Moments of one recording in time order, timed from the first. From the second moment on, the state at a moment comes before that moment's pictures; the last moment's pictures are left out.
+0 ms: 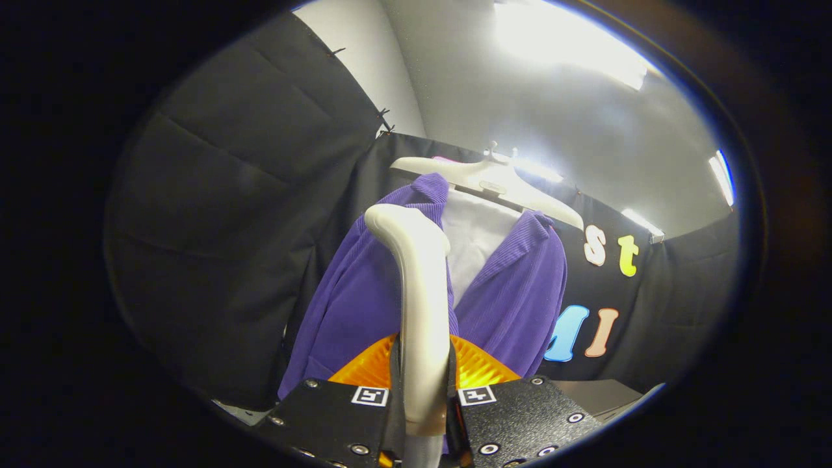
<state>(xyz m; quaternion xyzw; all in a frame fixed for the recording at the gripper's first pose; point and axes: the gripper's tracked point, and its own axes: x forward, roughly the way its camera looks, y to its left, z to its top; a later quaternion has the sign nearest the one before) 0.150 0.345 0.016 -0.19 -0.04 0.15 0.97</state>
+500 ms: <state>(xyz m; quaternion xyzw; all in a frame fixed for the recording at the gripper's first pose) 0.134 0.351 -0.090 -0.27 0.03 0.17 0.95</state>
